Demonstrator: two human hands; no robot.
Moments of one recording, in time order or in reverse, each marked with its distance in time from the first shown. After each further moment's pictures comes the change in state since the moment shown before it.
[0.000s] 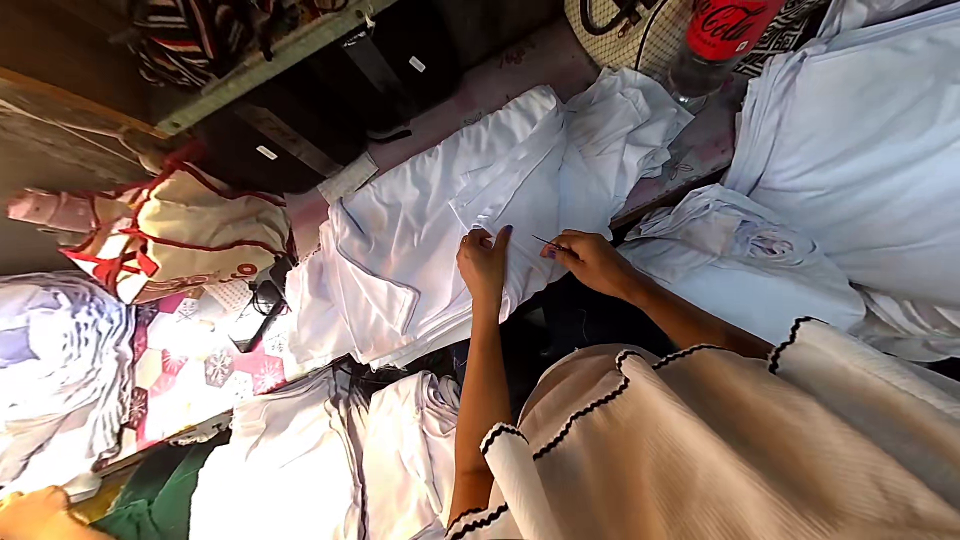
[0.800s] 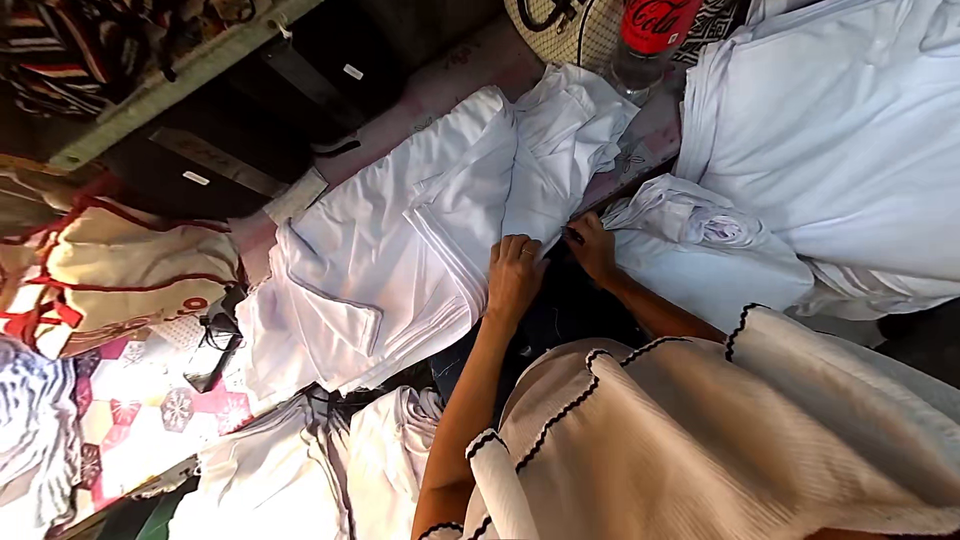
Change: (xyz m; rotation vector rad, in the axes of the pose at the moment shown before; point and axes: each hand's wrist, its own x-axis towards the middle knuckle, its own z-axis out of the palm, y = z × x) left_hand -0.032 0.011 0.079 0.178 -0.201 0.785; right_hand -0.032 0.147 0.021 -0.271 0.553 0.098
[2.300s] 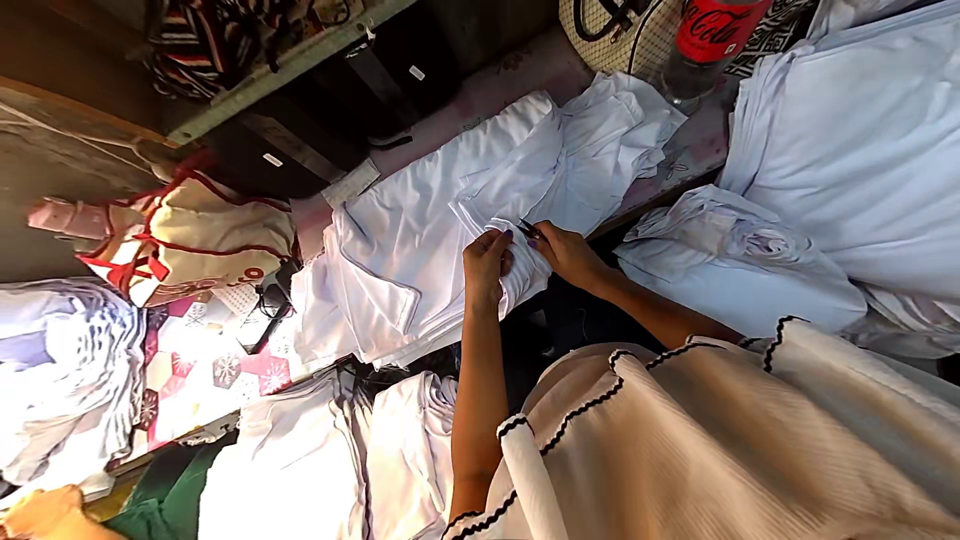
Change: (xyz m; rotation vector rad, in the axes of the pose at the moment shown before) left_hand -0.003 -0.024 -0.088 -1.146 0.237 -0.941; right_hand 0.036 -0.139 0.001 0.161 -0.428 -0.122
